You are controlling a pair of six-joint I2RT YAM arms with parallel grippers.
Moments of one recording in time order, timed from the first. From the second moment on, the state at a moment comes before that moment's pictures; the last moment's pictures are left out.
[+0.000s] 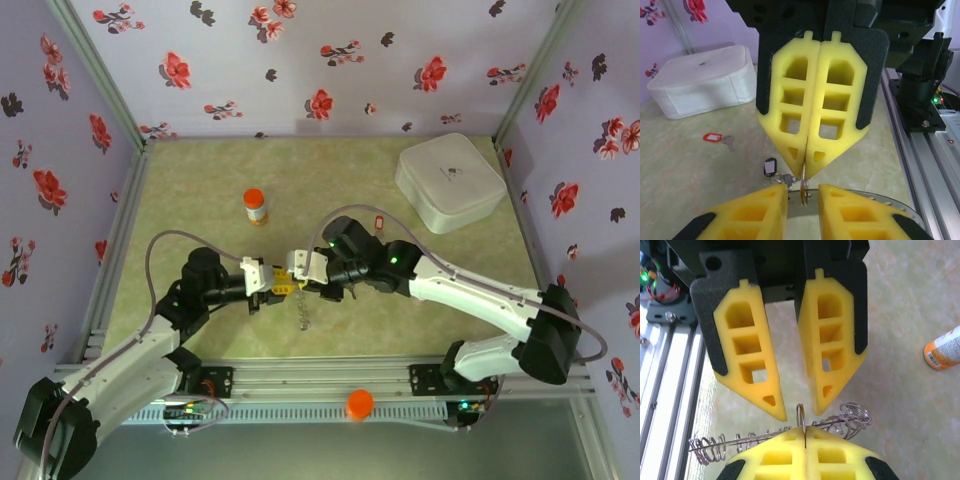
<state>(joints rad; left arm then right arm) -0.60 0.81 0.36 0.16 0.78 0.35 1.03 1.34 1.10 -0.54 -0.30 -0.54</state>
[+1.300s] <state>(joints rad) -0.60 0.90 0.31 0.51 0.87 0.12 0.86 1.04 0.77 -0.09 -0.57 -0.30</state>
